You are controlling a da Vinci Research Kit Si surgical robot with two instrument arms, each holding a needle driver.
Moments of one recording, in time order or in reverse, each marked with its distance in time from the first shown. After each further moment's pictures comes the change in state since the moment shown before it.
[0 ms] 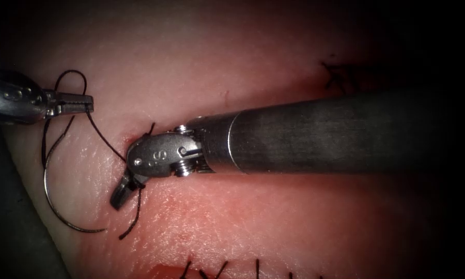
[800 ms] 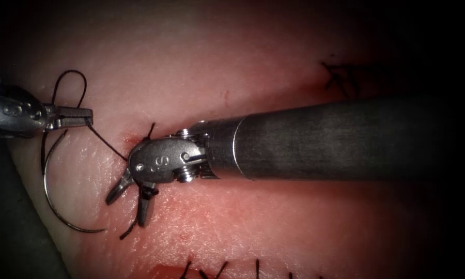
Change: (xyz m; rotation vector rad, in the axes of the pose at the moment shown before) right arm 0.001 0.000 0.001 -0.010 -0.008 -0.018; left arm 0.001 -0.001 0.001 -0.008 -0.010 0.015
